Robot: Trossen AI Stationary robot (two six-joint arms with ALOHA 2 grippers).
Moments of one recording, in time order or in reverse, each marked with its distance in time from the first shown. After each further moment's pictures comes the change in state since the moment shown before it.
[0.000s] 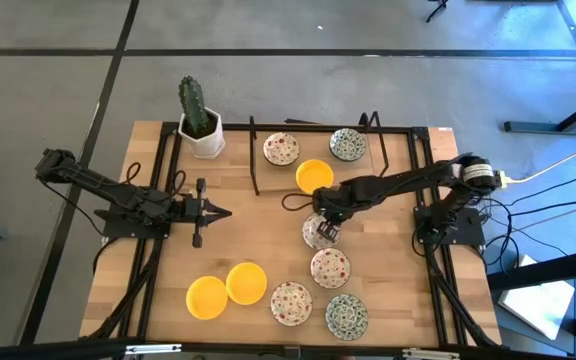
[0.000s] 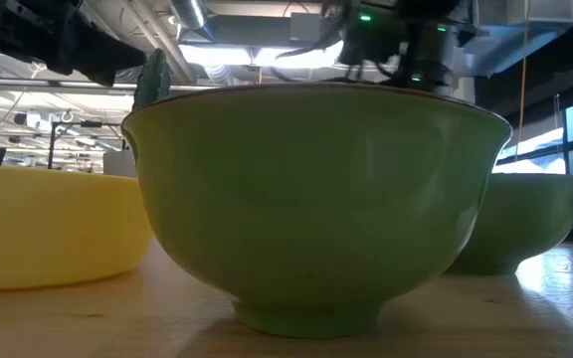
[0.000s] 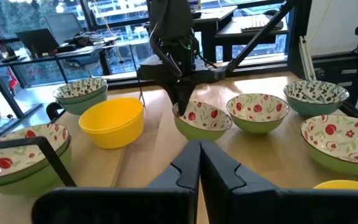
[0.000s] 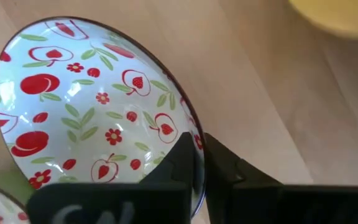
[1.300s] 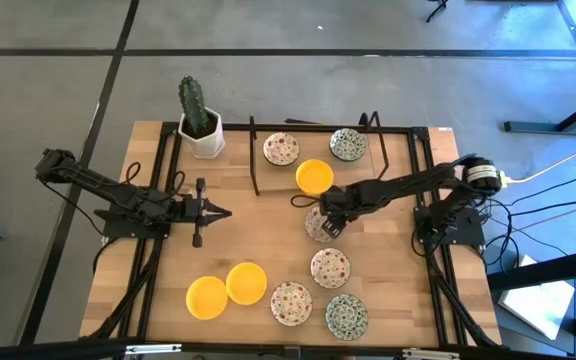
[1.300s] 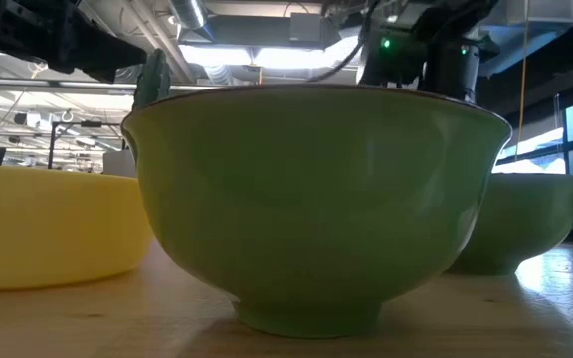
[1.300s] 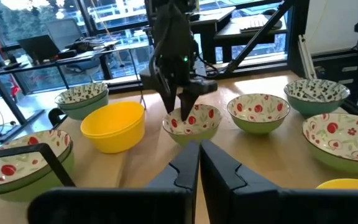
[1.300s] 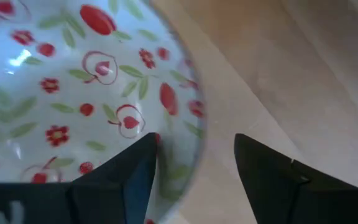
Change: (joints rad) left arm 0.000 0.000 -0.001 0.011 0.000 0.037; right arm 0.000 -0.086 -0.119 0.014 0.049 0.179
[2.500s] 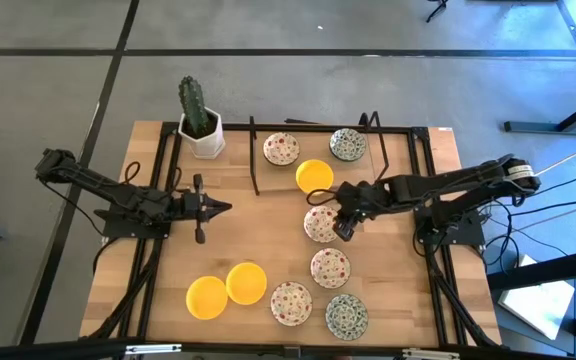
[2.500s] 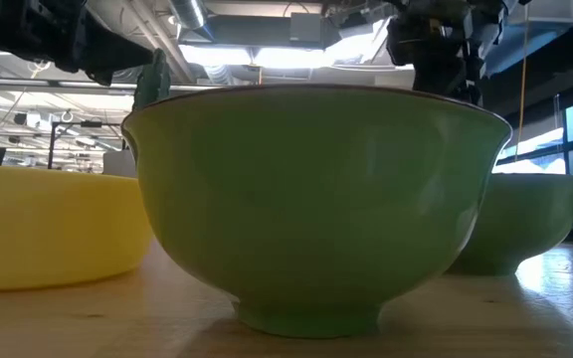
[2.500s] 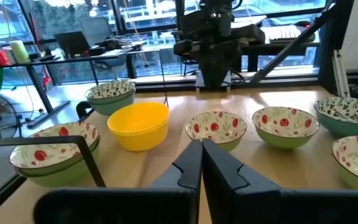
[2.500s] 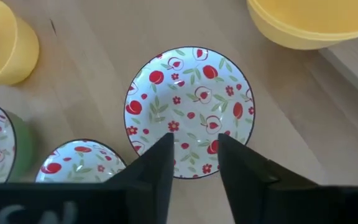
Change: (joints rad) left arm 0.000 0.002 0.000 0.031 -0.104 -0.061; right arm 0.093 -0.317 0.000 0.030 -0.018 -0.044
